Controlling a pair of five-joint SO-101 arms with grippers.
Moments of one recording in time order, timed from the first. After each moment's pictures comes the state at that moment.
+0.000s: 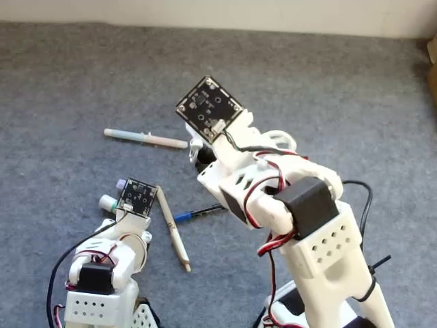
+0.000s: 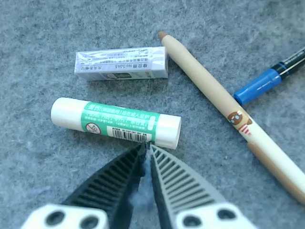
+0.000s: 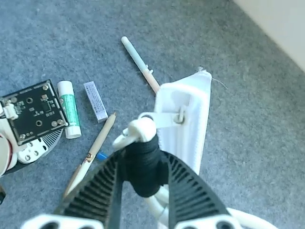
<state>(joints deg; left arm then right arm) -1.2 -103.8 95.9 75.4 -8.6 -34.5 -33.1 6.4 82.8 19.7</state>
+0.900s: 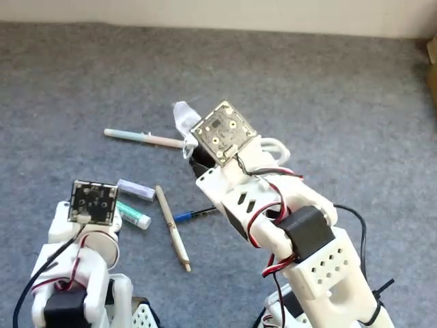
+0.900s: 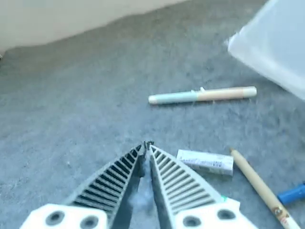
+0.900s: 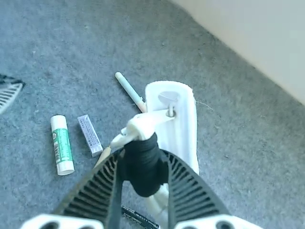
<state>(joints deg) -12.3 -104.1 67.6 75.5 -12.8 -34.6 -45.7 29.9 62.1 16.8</state>
